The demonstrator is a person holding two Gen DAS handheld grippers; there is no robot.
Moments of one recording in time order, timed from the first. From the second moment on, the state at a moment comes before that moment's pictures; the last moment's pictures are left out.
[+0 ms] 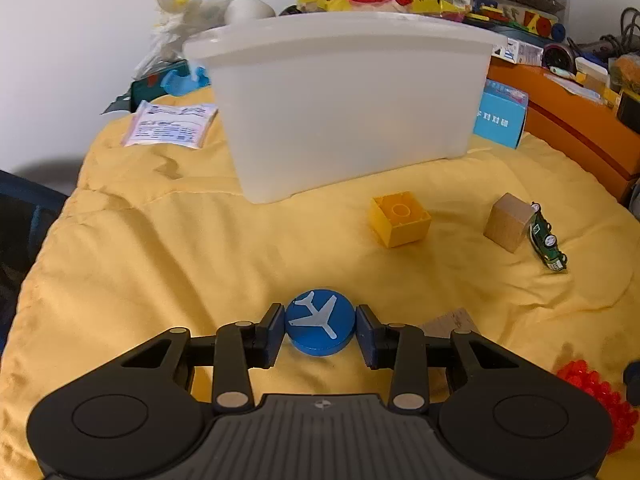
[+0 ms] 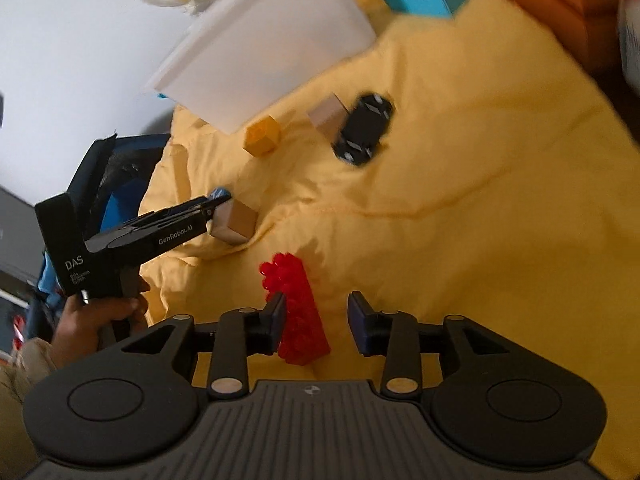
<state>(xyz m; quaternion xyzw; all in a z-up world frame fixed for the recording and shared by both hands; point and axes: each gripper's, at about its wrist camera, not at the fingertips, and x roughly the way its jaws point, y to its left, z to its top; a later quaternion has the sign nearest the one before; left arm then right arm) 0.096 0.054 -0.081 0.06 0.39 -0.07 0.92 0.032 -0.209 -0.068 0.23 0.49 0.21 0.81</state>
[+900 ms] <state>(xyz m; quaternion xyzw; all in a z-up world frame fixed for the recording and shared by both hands) -0.027 0.028 -0.085 0.05 0.42 -0.15 0.89 0.009 -0.119 -0.064 -0.13 0.43 0.25 0.86</state>
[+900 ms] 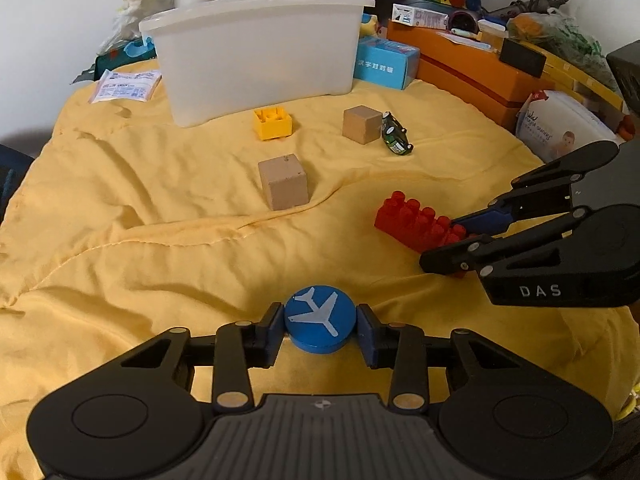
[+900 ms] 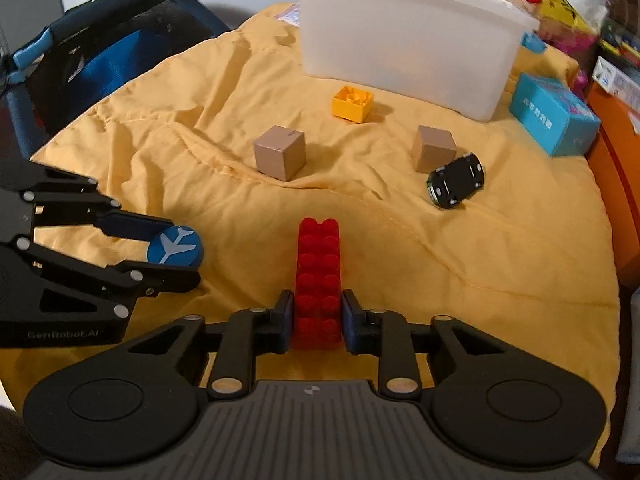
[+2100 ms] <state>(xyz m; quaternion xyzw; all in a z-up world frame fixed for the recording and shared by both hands) 0.102 0.041 0.003 0.08 0.27 -0.10 0.96 0.117 -0.154 0.007 -0.06 0.29 0.16 0.94</state>
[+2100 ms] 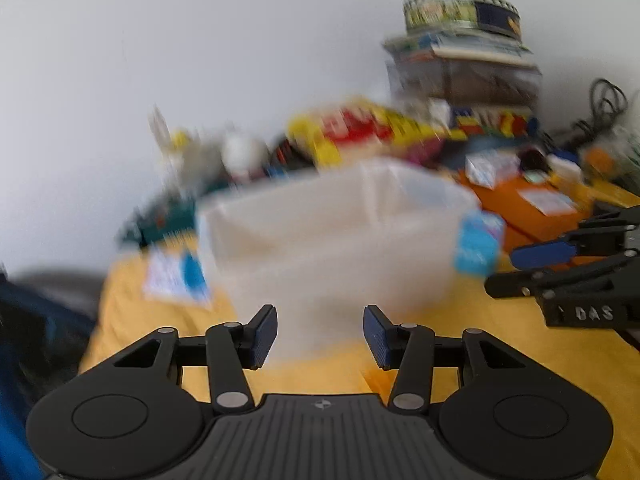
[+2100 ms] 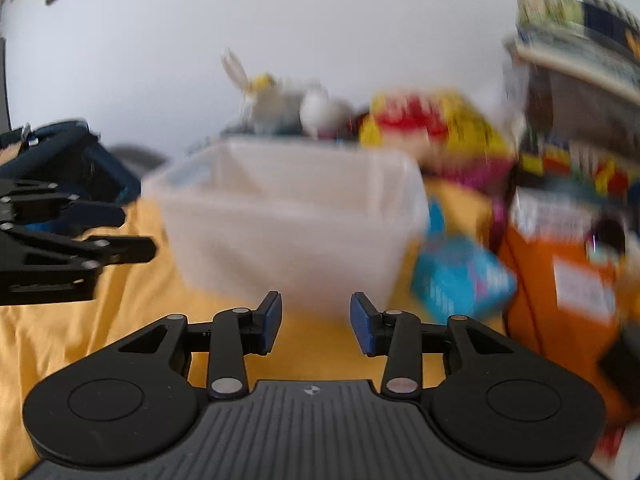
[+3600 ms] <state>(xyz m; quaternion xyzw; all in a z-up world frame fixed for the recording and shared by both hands) -0.019 0.038 -0.080 0.02 0.43 -0.11 0.90 0.036 -0.128 -0.049 -0.16 0.40 0.23 0.87</state>
